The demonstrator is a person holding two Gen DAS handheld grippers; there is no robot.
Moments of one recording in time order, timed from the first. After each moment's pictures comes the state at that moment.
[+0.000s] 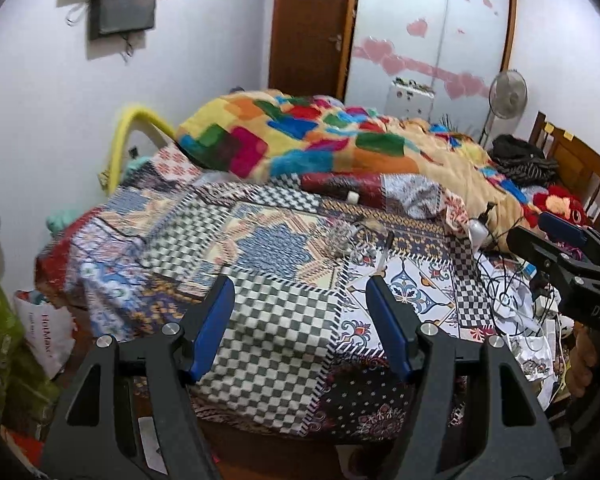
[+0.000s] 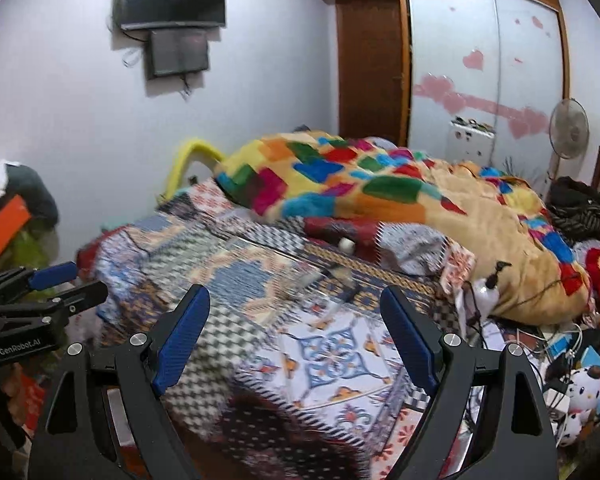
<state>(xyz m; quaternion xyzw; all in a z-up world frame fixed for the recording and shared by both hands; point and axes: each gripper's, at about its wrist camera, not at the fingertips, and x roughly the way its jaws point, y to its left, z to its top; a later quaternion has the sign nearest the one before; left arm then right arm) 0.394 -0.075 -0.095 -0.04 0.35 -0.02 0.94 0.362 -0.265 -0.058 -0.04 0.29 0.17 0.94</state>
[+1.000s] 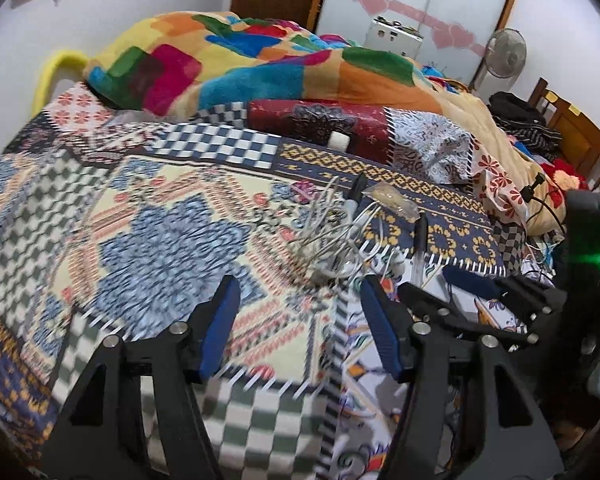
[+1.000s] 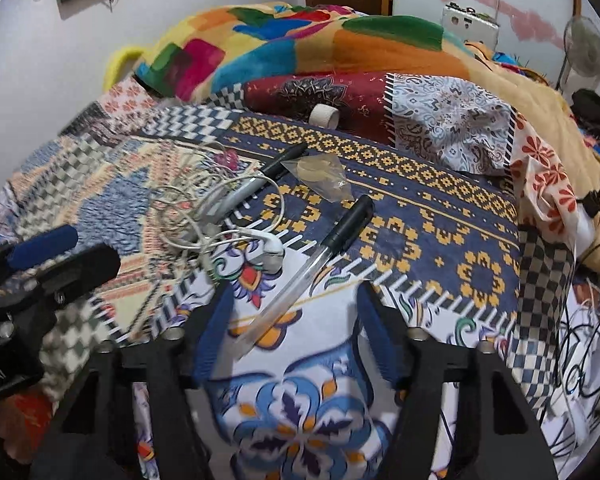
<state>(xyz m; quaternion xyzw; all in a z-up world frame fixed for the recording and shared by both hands) 0.604 -0.112 -0.247 -0.06 0.43 -0.10 0.89 0.532 -0.245 -0.233 -0.04 0.47 0.12 0.87</state>
